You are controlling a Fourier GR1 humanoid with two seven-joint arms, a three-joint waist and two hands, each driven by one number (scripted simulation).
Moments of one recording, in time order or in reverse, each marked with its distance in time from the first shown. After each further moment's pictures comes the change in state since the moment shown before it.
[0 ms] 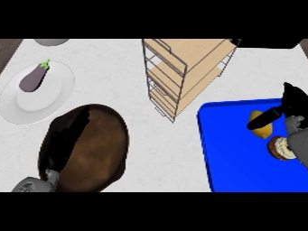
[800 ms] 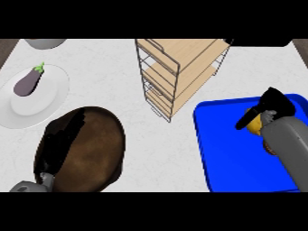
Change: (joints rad) left arm 0.034 0.001 0.038 -0.020 -0.016 -0.015 0.008; right arm -0.089 0.150 -0.004 0.242 0.145 0.043 0.020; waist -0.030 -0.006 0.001
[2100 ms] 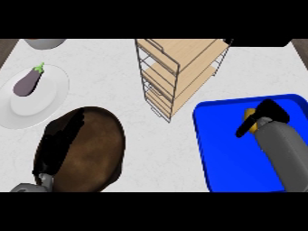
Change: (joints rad) left arm 0.023 -0.050 0.069 -0.031 -0.064 -0.056 0.023; right arm 0.010 0.113 -0.162 0.226 0.169 0.043 -0.138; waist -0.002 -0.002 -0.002
